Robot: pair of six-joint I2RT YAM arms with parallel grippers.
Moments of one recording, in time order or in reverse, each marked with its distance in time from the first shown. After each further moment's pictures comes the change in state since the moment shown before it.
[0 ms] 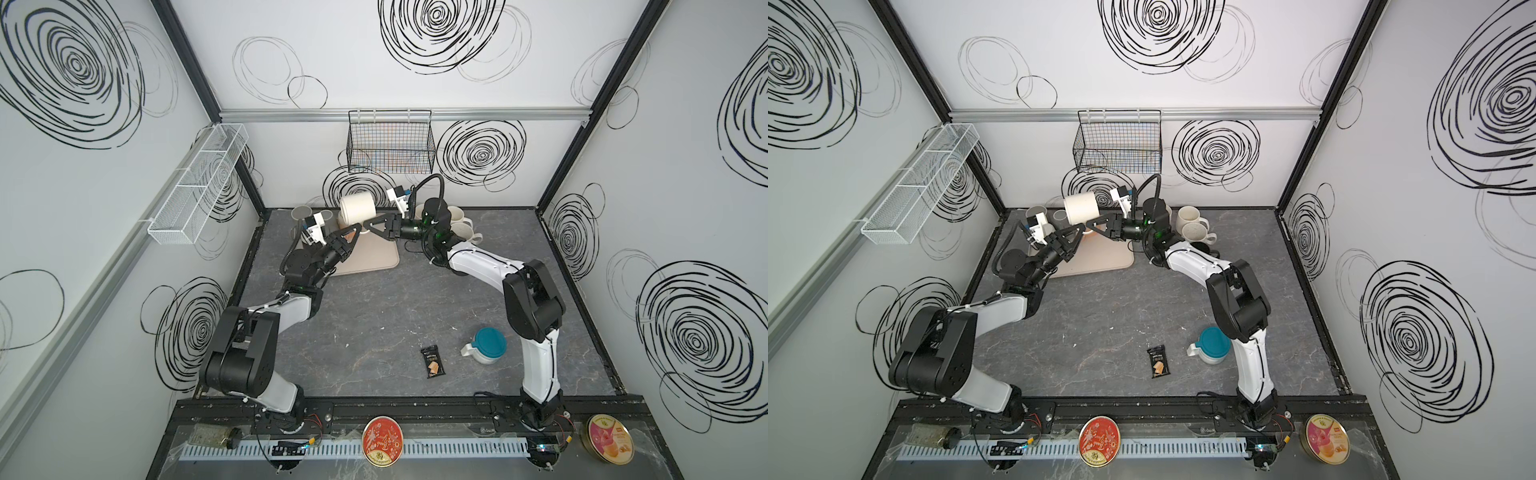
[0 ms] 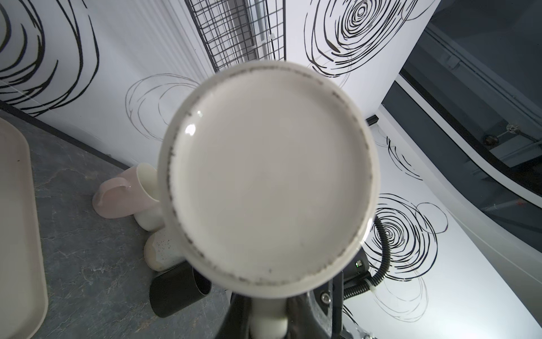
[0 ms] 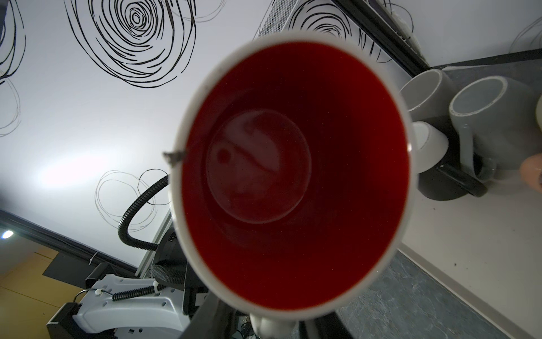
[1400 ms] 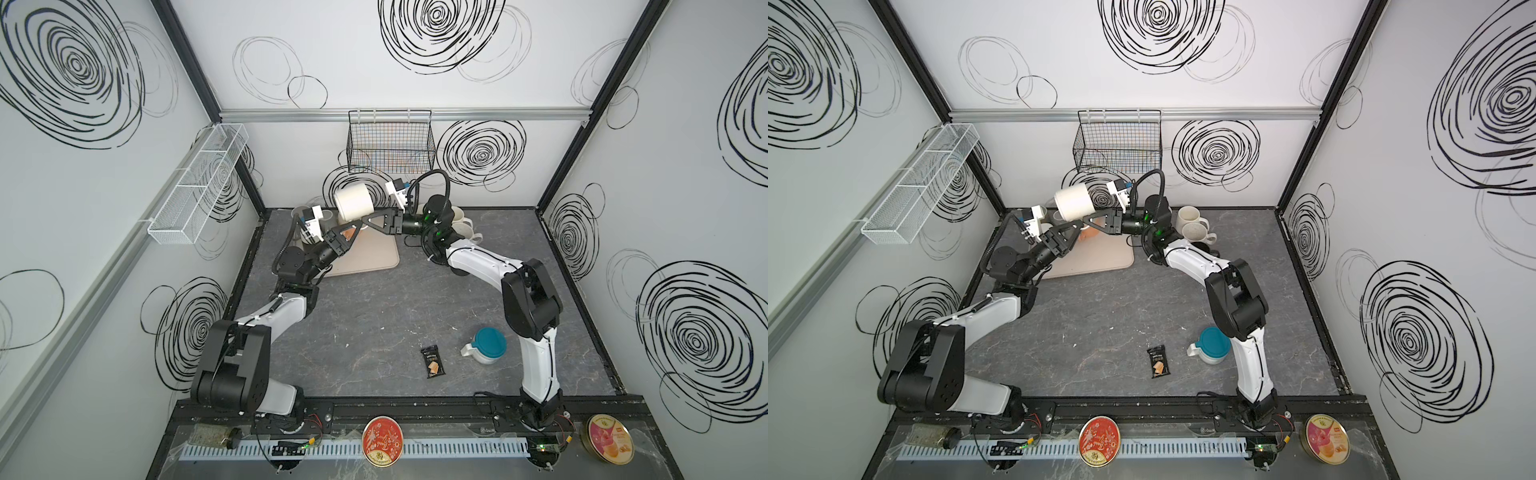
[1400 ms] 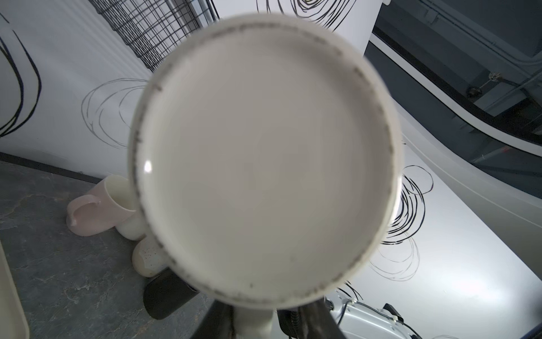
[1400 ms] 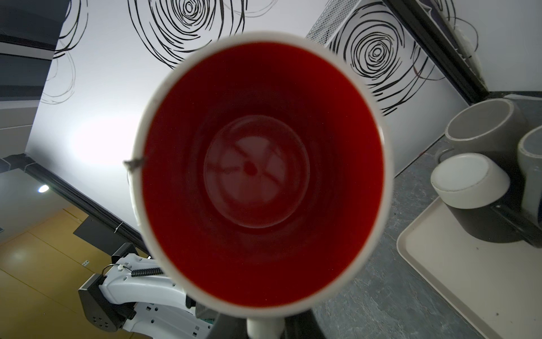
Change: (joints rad) left arm 0.015 -0.100 0.030 -0.056 0.108 0.084; right arm -0.002 0.021 0.050 0.152 -0.079 0.026
